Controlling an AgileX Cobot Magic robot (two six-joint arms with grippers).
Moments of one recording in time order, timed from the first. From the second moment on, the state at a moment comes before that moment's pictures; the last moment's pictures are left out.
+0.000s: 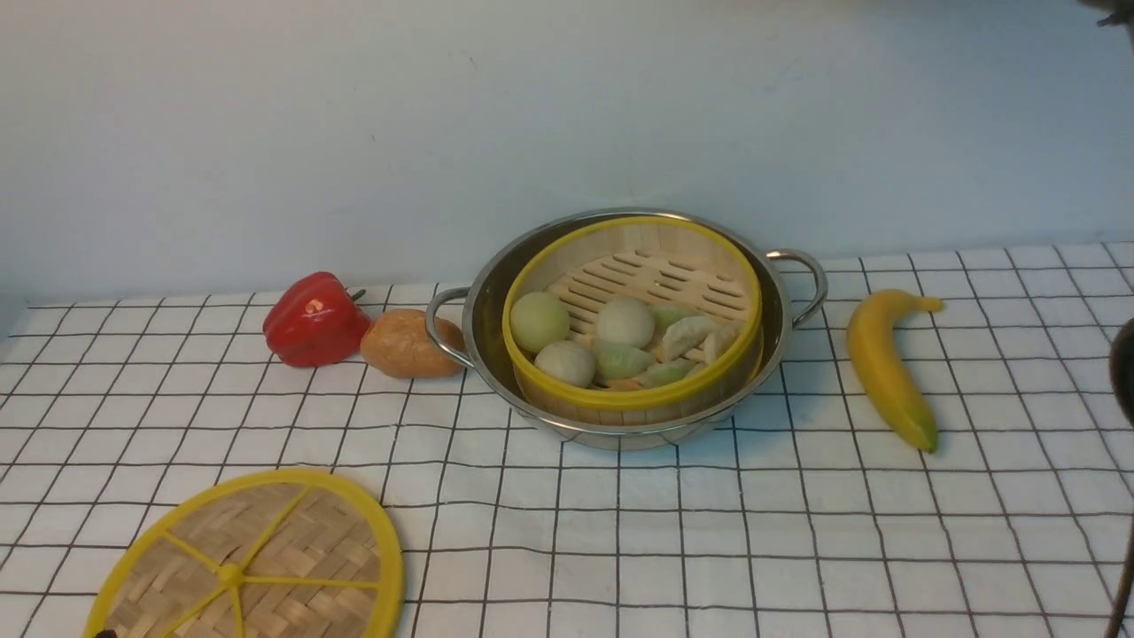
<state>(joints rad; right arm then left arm) 0.30 2.38 -2.95 0.02 1.23 0.15 0.03 0.00 0.01 0.03 0.32 -0.06</state>
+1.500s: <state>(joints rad) 0.09 0.89 -0.91 0.05 0.65 0.01 0.03 0.00 0.01 0.03 0.32 -0.06</state>
